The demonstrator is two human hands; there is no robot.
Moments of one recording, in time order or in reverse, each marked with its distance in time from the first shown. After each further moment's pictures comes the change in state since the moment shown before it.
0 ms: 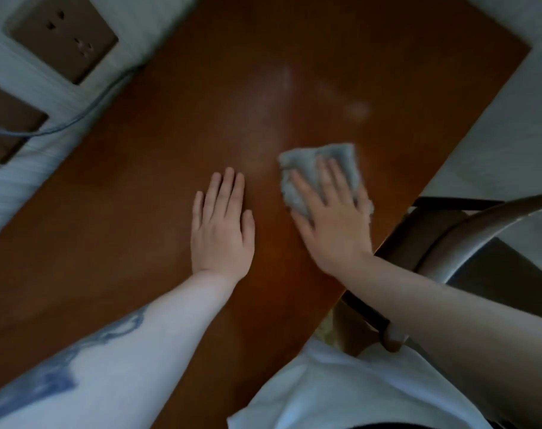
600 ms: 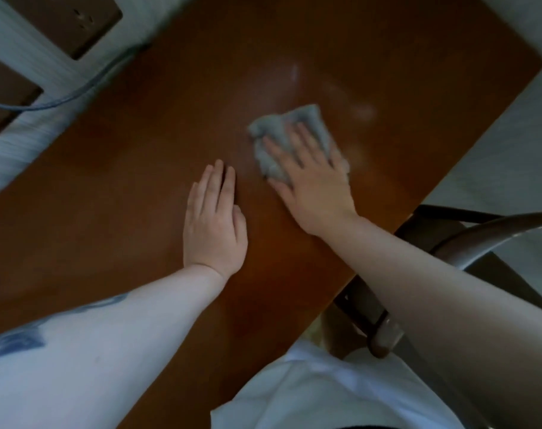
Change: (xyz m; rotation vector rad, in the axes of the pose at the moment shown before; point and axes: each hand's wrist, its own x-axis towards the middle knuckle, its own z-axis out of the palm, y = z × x) left_hand 0.001 0.002 0.001 -0.024 0.061 -0.048; right_hand 0.060 -0.003 -0.007 0.010 -0.087 -0.180
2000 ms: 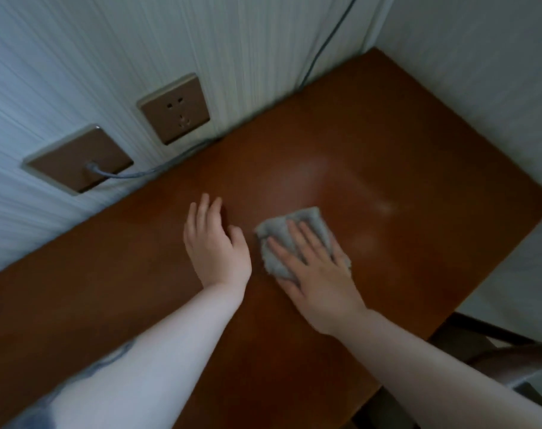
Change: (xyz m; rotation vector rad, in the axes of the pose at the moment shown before) left_hand 0.074 -0.023 -0.023 -0.277 0.320 -0.523; right_hand 0.012 -0.030 -0.007 0.031 -0.117 -0.205
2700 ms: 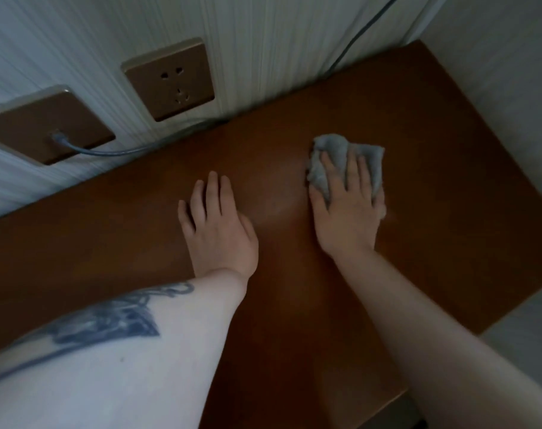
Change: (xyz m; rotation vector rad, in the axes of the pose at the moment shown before) left_hand 0.016 0.015 0.031 0.376 -0.044 0.036; right_hand 0.102 0.052 -0.033 -0.021 0.242 0.365
